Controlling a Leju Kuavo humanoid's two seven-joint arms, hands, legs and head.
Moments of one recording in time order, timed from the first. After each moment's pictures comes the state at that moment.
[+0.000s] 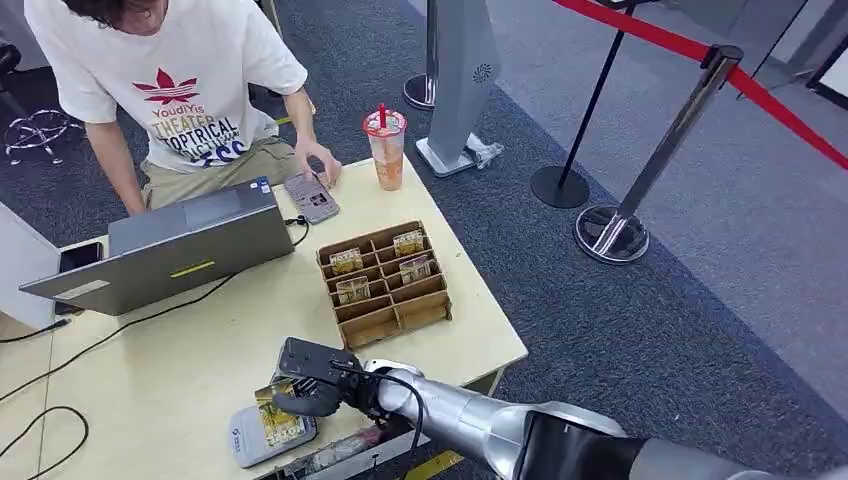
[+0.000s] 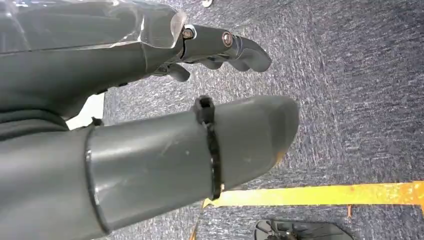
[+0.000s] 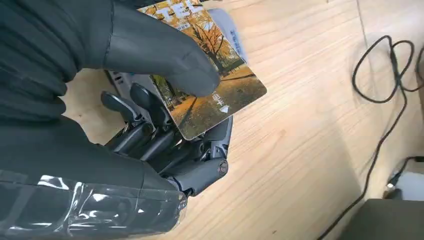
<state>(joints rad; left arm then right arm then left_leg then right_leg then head) -0.08 -0.13 0.90 -0.19 -1.14 0.30 0.07 -0.50 0.04 0.79 -0.69 -0.18 0.19 -0.31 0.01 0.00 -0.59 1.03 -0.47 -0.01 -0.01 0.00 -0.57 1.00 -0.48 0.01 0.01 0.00</state>
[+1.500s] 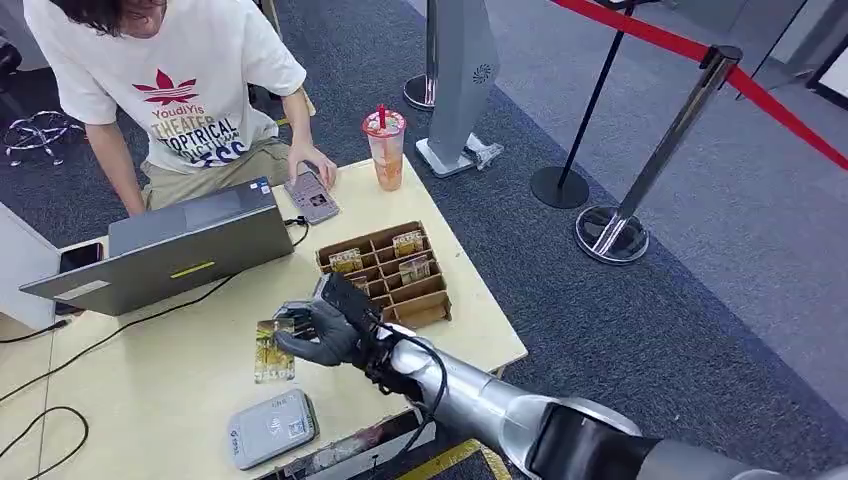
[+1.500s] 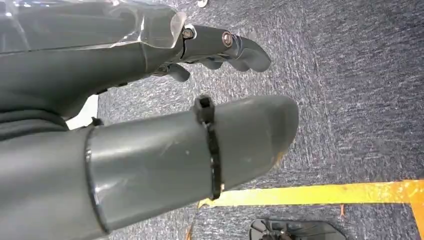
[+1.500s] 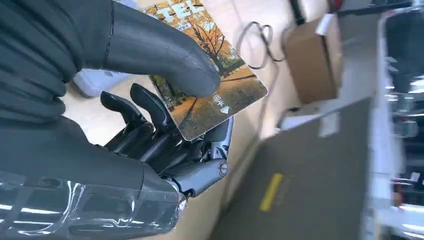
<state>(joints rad) -0.07 -0.13 0.90 -0.19 -1.13 0.30 0.04 -0.48 -0.02 0.64 -0.93 -0.36 0.23 -0.38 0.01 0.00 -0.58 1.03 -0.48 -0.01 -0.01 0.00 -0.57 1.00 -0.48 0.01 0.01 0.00</state>
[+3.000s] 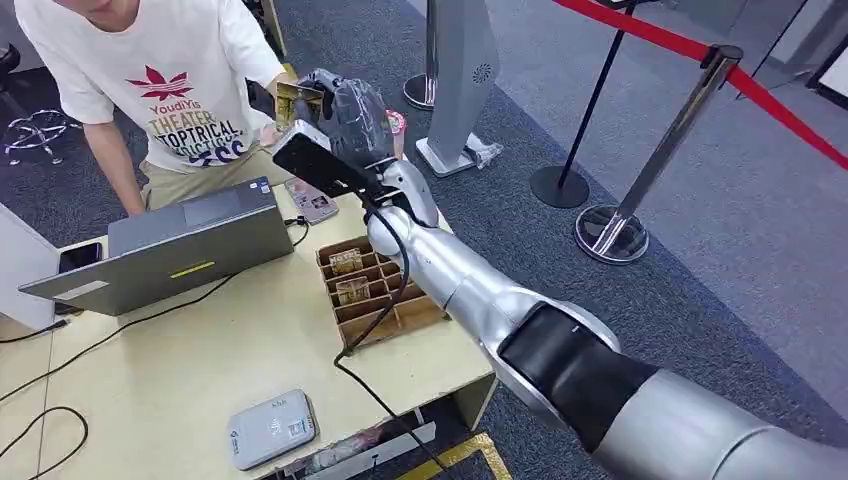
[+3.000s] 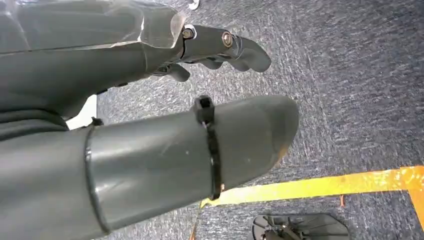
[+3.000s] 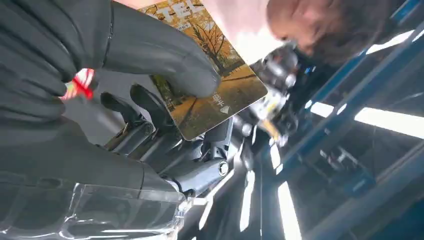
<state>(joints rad) -0.10 -0.13 0.89 -0.19 -1.19 0.26 0.07 -0.88 -0.01 0.44 -0.86 0.45 -0.57 -0.35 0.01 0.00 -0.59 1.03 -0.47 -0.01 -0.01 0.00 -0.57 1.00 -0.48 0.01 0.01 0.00</state>
